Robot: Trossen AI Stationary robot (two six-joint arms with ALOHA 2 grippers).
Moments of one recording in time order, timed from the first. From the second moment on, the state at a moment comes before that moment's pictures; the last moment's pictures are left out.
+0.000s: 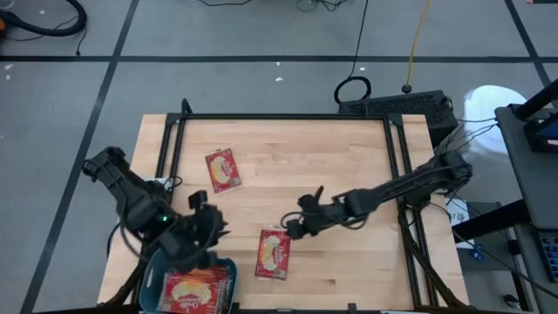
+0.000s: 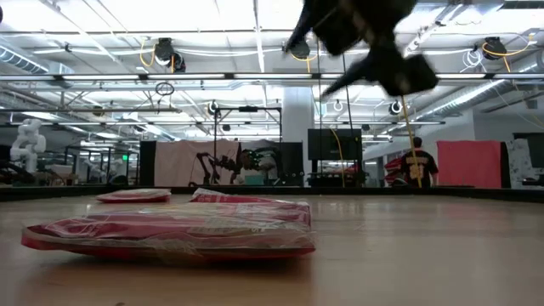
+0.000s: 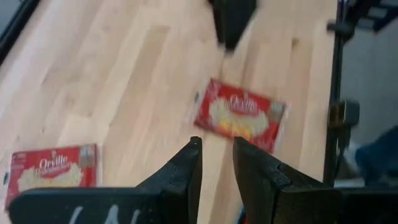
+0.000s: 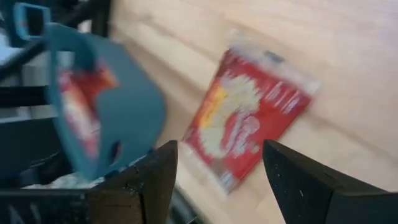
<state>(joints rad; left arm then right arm) -0.72 1.55 1.76 -1.35 -0.52 -0.85 0.30 1.62 1.09 -0.24 0.02 1.50</state>
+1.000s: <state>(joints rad) -0.65 1.54 1.76 -1.21 -0.50 -0.81 0.17 1.97 1.09 0.01 -0.24 1.28</state>
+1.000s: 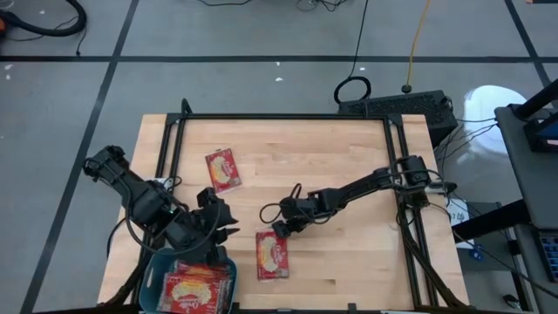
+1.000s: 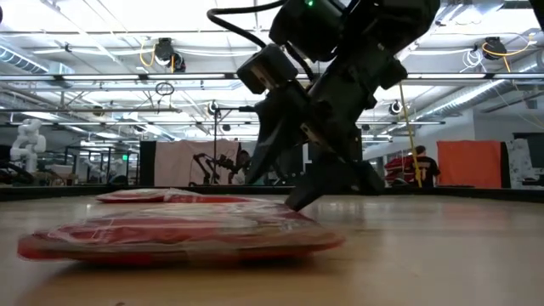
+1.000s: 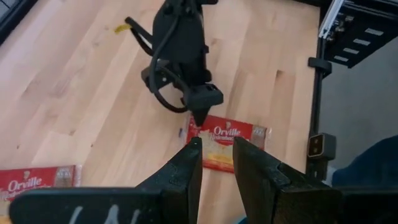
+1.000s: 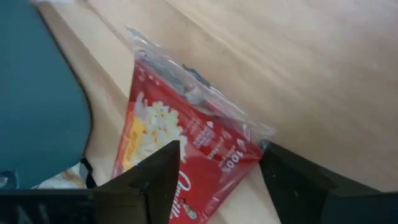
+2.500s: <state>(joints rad) -0.23 1.52 1.30 -0.79 0.01 -0.37 0.08 1.78 1.09 0.13 -0.24 0.95</state>
